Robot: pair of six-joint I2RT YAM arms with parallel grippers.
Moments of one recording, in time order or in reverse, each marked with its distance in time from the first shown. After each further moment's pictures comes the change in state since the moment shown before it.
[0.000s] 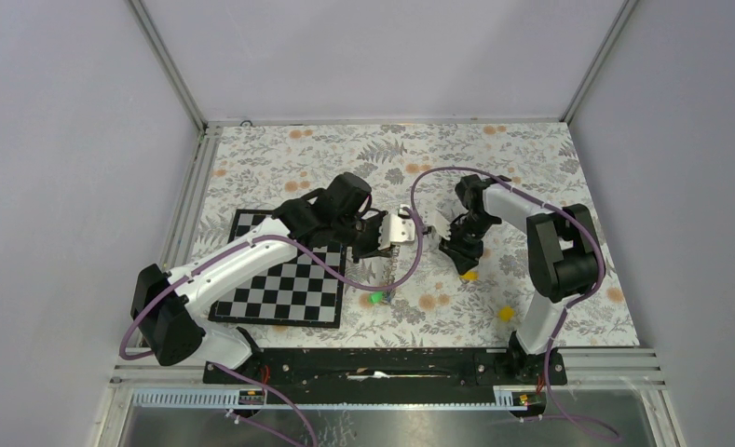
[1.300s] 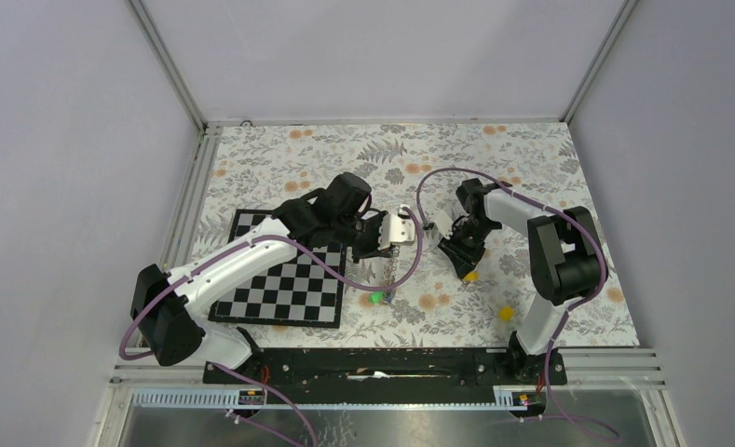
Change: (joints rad) left arm 0.000 -0.001 0.000 0.000 0.008 0.000; right arm -0.005 -0.023 -0.058 0.077 0.029 0.285
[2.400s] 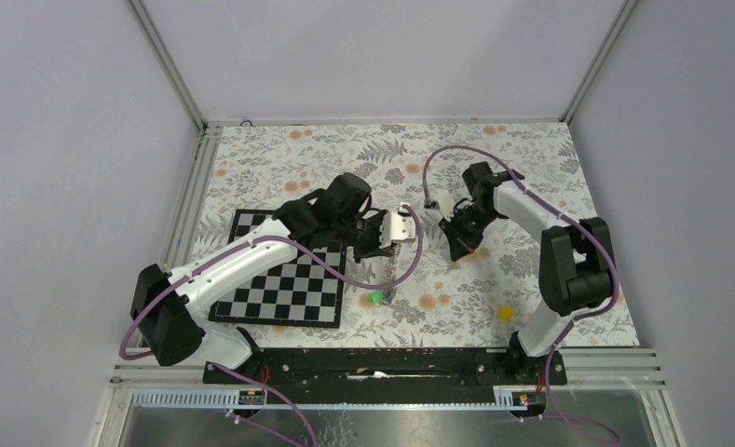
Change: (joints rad) left arm 0.001 0.000 -0.008 0.018 -0.007 -0.024; right arm -0.011 -0.064 0.061 -0.025 -0.090 0.056
